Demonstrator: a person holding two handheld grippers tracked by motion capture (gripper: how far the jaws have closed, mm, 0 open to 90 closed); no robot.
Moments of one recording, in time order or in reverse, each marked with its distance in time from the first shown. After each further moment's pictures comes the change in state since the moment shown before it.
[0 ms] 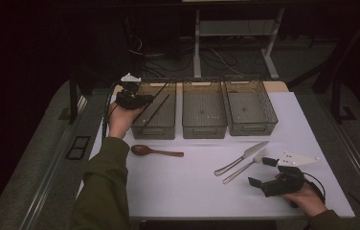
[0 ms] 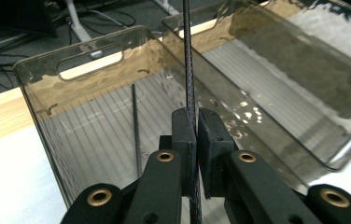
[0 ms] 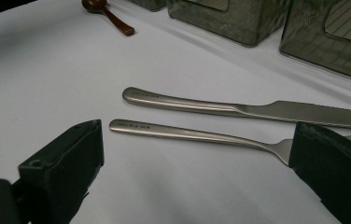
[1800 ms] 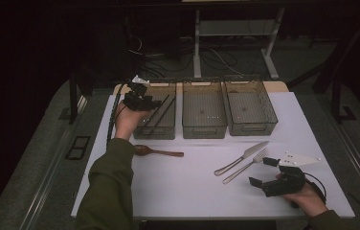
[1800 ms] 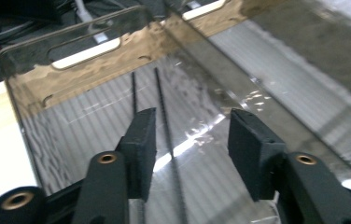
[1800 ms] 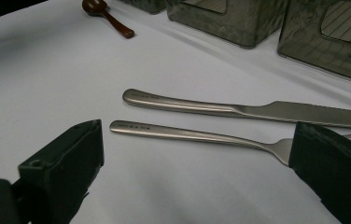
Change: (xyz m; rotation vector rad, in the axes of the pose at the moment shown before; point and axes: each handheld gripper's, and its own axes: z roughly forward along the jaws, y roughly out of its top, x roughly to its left) left arm -0.013 0.000 0.015 0.051 0.028 0.027; right arm 0.000 0.000 -0.002 -0.009 0.000 0.006
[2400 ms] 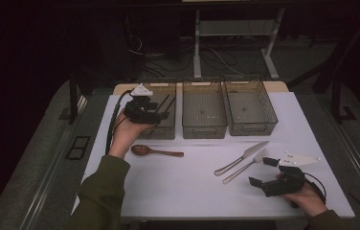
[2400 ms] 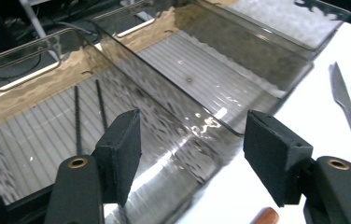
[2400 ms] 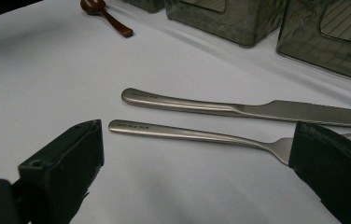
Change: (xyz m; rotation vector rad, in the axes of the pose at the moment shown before) left arm -0.047 -0.018 -0.038 -0.066 -0.123 0.114; right arm 0.000 0.000 0.000 0.004 -0.003 0.000
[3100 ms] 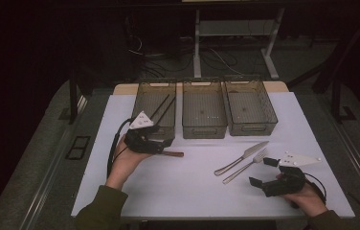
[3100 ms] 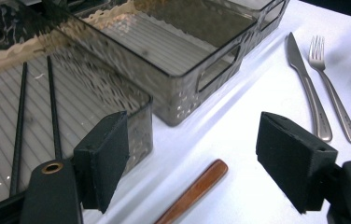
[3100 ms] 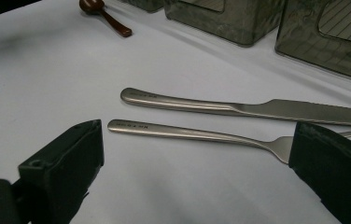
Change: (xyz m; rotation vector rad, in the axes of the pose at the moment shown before) left arm -0.042 -0.064 -0.009 -0.058 -0.063 0.022; right arm 0.000 0.000 0.000 -0.003 -0.005 0.006
